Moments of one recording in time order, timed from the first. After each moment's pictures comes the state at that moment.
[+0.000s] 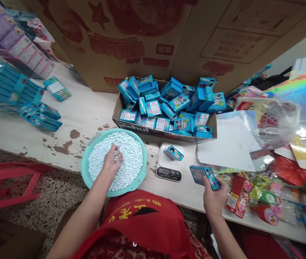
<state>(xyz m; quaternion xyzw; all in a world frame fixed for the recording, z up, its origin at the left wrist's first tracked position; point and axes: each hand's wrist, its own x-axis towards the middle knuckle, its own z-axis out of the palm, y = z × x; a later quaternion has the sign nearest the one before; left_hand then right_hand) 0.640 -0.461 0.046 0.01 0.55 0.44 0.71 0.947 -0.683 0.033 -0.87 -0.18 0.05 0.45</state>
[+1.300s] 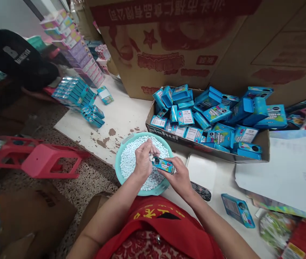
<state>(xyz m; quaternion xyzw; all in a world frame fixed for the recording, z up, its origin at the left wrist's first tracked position) 0.674 -0.480 0.133 0.26 0.47 0.58 0.61 0.794 -0.541 0.074 -0.56 -0.64 0.29 0.43</state>
